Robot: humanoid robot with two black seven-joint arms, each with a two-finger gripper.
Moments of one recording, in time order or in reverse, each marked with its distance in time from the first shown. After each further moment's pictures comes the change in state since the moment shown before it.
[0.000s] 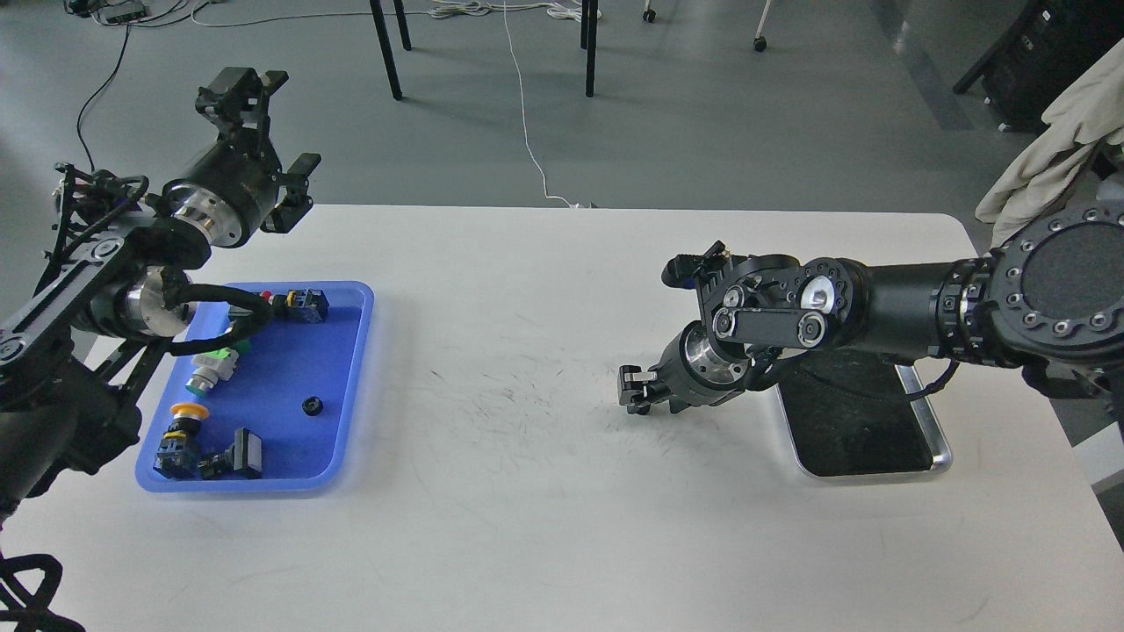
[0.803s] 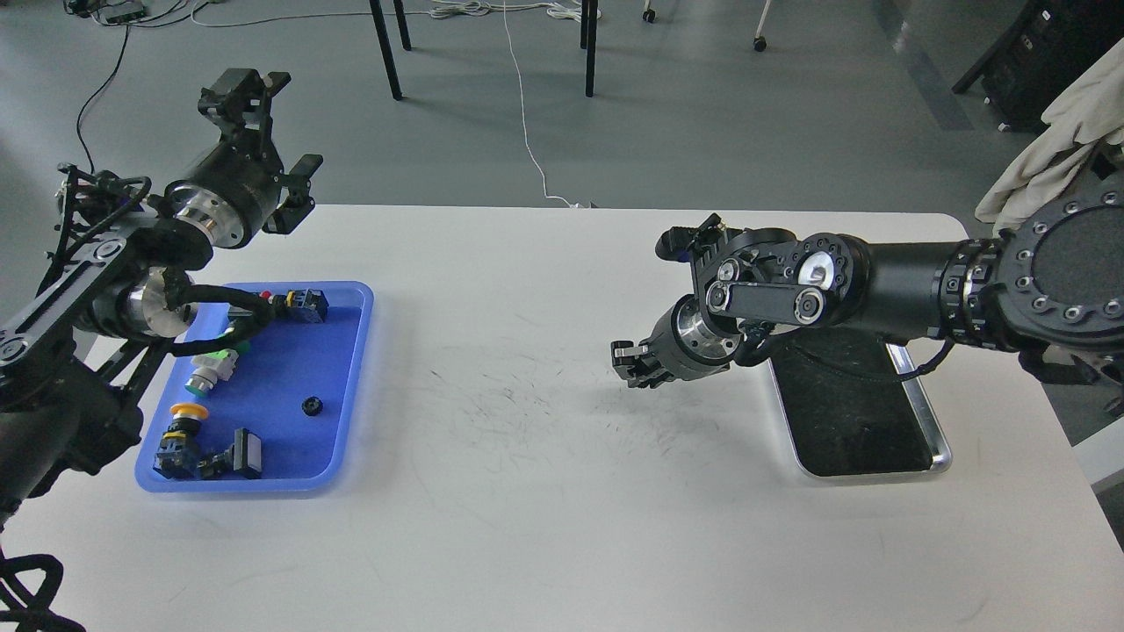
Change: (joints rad) left arm 0.000 -0.001 0.003 0.000 0.000 0.000 0.000; right arm 0.066 0.000 0.079 -0.013 0.003 0.012 -0.004
